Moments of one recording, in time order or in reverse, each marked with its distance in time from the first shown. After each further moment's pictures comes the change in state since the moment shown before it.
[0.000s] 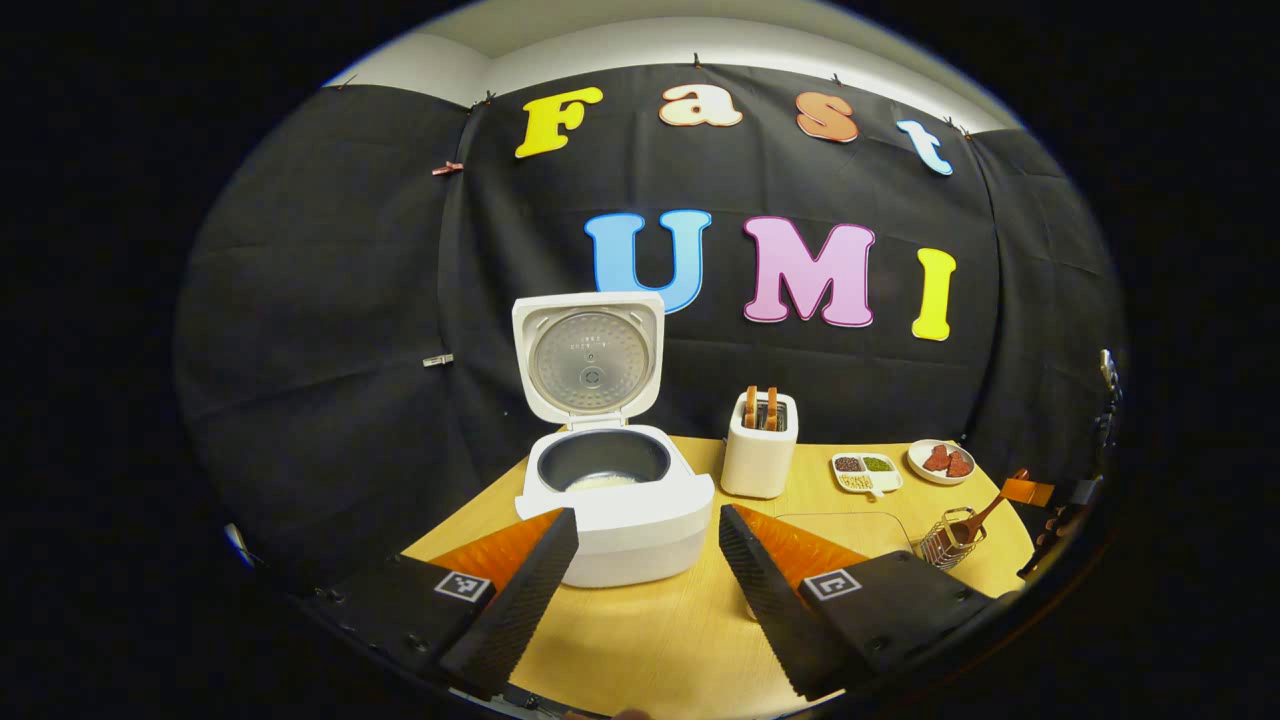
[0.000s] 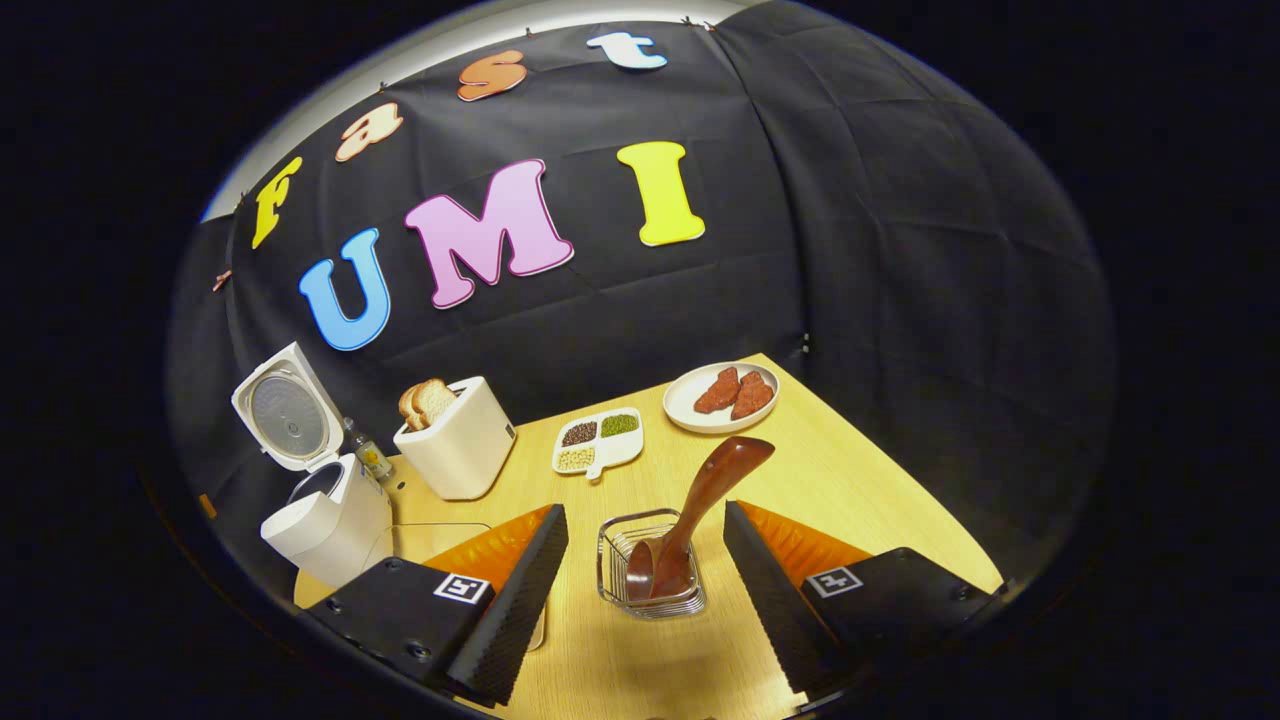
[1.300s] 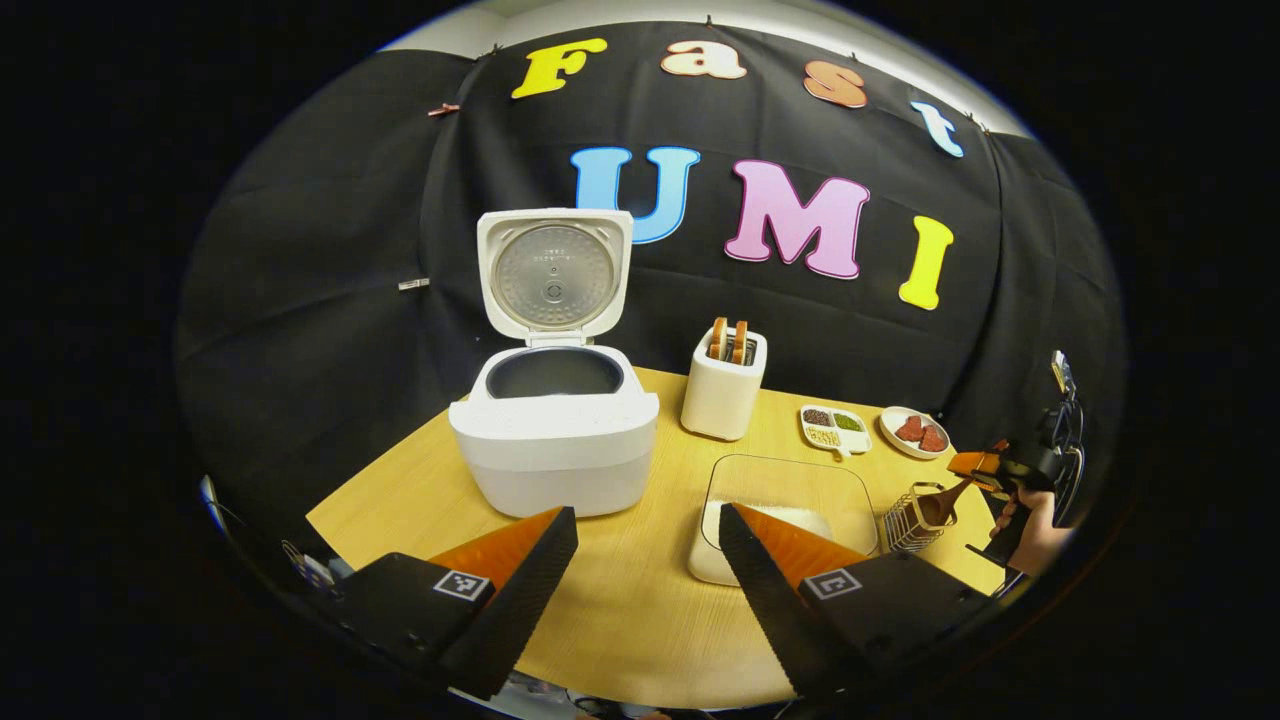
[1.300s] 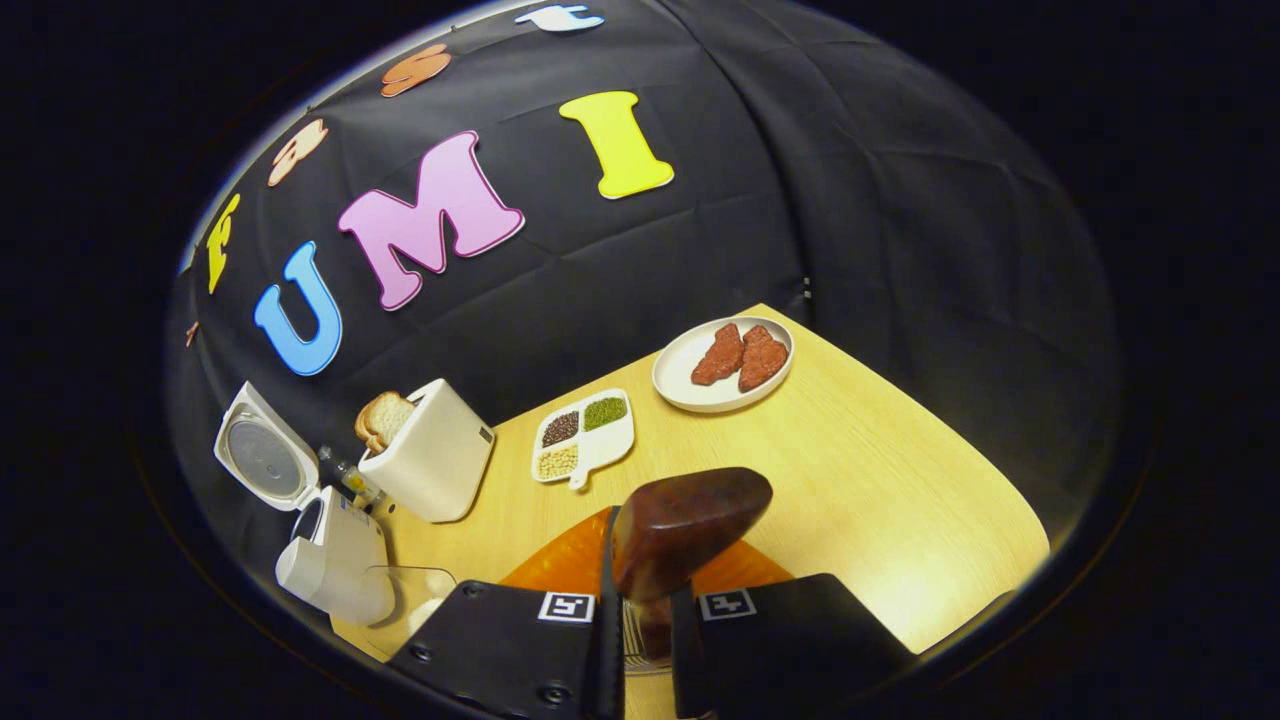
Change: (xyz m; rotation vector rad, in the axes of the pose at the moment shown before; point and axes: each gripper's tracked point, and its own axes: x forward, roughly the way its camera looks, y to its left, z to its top) left arm 0.003 -0.048 -0.058 -0.079 0.150 -0.059; right arm 0.083 -0.003 0.004 0.124 0.090 -0.013
